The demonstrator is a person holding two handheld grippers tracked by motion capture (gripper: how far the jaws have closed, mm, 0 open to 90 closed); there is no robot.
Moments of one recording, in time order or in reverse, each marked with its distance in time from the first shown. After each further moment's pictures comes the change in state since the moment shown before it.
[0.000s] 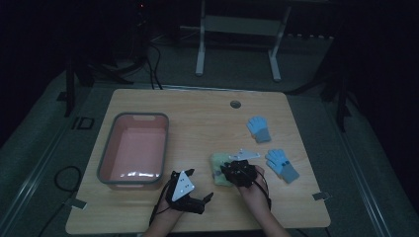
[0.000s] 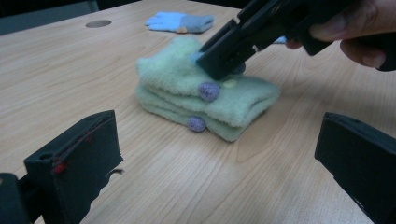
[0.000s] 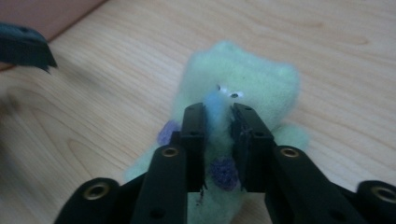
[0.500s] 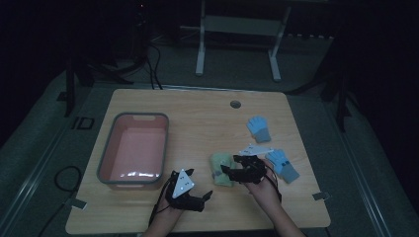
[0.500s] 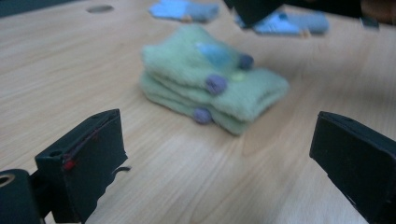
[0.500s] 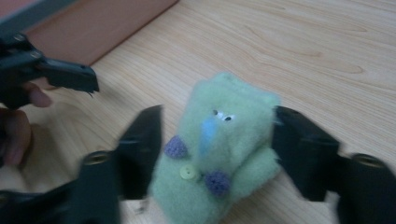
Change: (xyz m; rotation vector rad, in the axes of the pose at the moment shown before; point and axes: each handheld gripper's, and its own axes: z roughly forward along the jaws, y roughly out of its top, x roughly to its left) left arm 0.002 0.002 0.004 0.073 0.007 0.010; right arm -0.025 0.008 -0.023 -0.073 0.141 0.006
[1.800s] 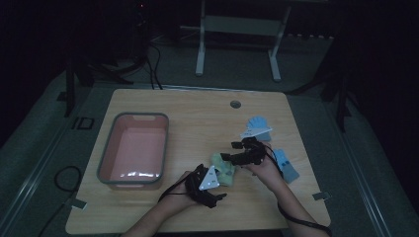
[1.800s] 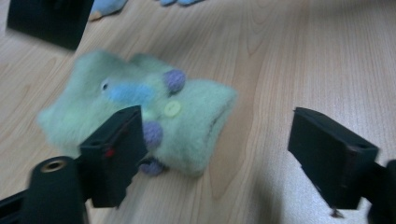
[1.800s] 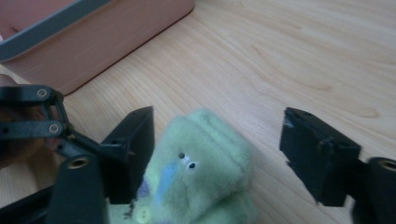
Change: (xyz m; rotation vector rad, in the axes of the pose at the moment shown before) left arm -0.010 0.045 0.042 0.157 -0.225 0.351; right arm -0.046 0.032 0.028 0.043 0.153 -0.052
